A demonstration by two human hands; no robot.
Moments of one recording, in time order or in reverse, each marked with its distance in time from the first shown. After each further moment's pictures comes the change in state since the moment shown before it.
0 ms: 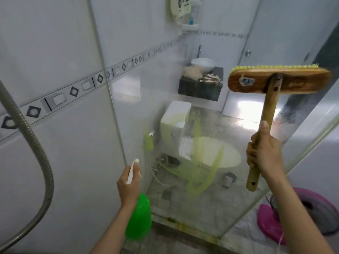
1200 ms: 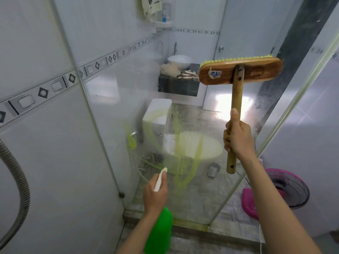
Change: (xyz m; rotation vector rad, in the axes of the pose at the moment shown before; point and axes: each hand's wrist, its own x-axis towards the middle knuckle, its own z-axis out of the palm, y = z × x) left_hand -0.093 0.019 0.056 -0.034 -0.388 0.049; right_hand -0.002 0.000 -0.003 -0.053 0.025 -0.020
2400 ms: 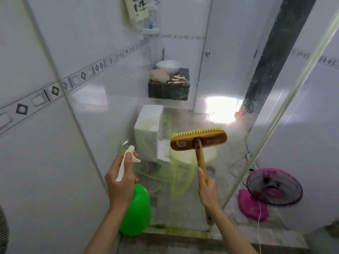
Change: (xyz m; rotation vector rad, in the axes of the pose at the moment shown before) left_hand 0.053 0.087 -0.076 -0.208 0.177 0.232; right_hand -0.069 0.132 0.060 -0.084 -0.004 0.153
